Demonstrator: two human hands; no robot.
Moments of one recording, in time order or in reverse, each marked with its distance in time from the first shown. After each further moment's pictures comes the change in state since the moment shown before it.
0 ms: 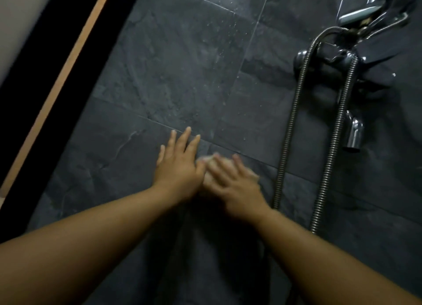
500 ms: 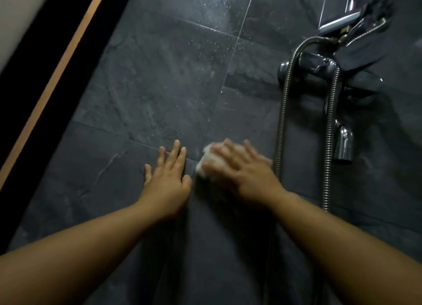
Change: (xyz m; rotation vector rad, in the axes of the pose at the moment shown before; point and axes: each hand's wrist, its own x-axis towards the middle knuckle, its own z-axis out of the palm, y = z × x) left_hand 0.021 0.001 0.005 0.030 -0.143 -0.017; right_hand 0.013 0.075 -0.011 0.060 0.012 0.058
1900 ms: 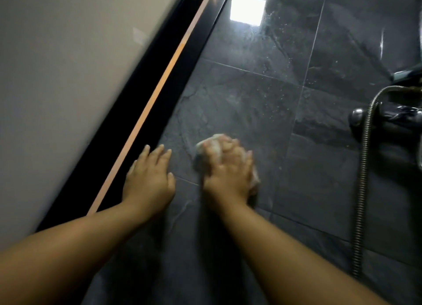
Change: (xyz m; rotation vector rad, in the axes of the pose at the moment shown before) left_hand 0.034 -0.118 -0.123 0.286 0.398 -0.045; right_hand 0.192 -0.115 -0.003 0.213 0.125 0.595
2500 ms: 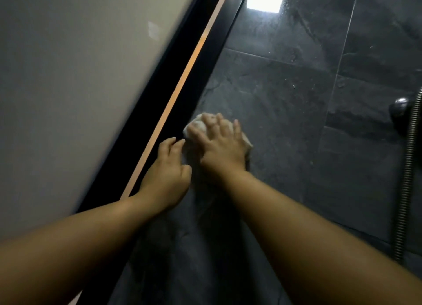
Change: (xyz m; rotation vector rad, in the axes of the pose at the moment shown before) left_hand -0.004 -0.014 -0.018 -0.302 -0.065 -0.057; right_hand 0.051 -0.044 0.011 -0.088 -0.130 -0.324
